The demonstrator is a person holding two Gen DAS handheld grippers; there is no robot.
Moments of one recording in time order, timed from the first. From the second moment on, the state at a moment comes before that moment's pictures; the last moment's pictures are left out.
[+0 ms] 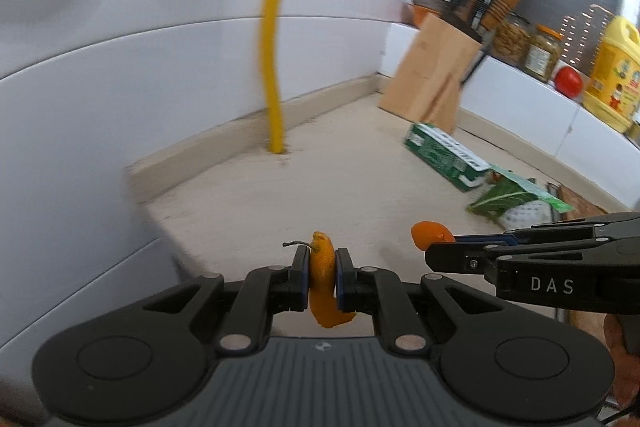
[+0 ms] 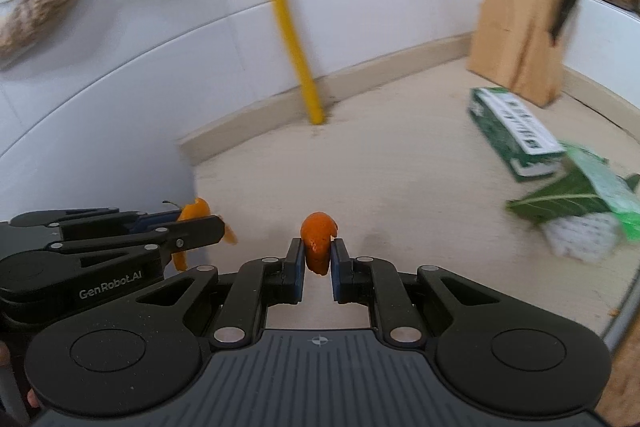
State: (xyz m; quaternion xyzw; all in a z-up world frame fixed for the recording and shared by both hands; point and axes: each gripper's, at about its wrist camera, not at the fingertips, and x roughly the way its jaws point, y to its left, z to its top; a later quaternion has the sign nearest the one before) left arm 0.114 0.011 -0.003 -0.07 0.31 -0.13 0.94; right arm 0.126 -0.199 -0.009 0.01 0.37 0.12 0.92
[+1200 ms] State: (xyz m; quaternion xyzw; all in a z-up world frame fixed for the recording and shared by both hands) left arm 0.070 0.153 -0.084 -0.13 0.41 0.04 0.90; right arm 0.149 -0.007 -0.099 -0.07 0.47 0.26 0.84
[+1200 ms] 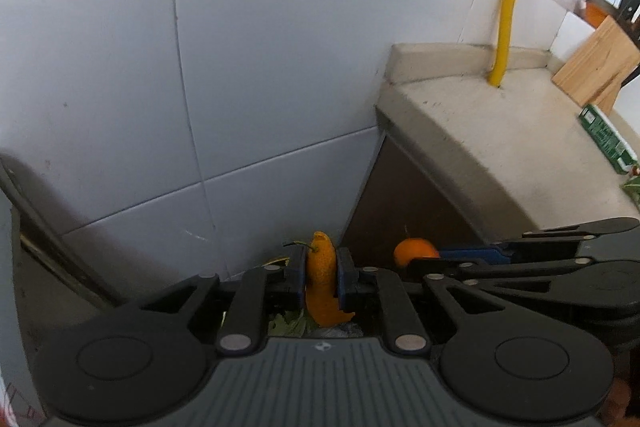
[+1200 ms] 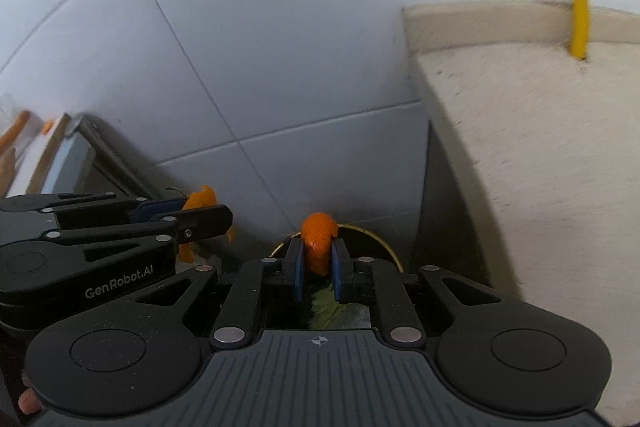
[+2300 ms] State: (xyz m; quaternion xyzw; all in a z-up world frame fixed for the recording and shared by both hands) left arm 0.078 0.159 -0.090 -0.14 0.40 0.02 0.91; right arm 0.139 -0.035 -0.070 -0.05 0.45 0.21 0.87
